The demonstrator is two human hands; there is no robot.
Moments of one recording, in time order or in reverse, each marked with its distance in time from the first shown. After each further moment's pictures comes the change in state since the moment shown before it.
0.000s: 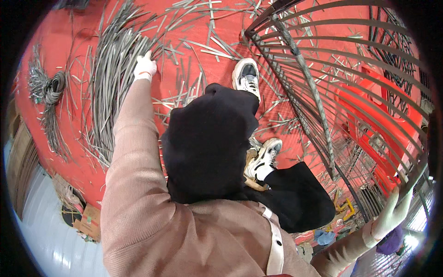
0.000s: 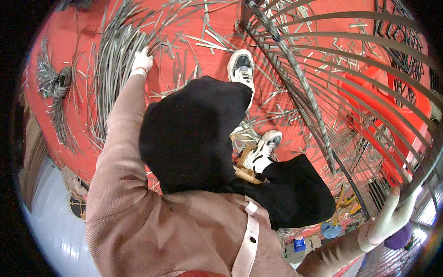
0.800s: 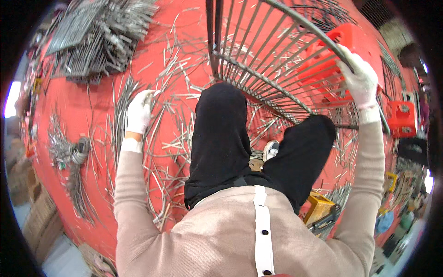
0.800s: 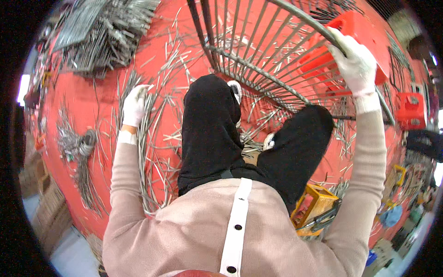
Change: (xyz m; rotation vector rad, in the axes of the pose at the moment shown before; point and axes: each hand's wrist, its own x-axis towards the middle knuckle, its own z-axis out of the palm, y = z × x) left_hand -0.257 0.080 -0.250 -0.707 0.147 0.668; right_hand -0.031 0.050 -0.006 -0.119 0.418 -0.593
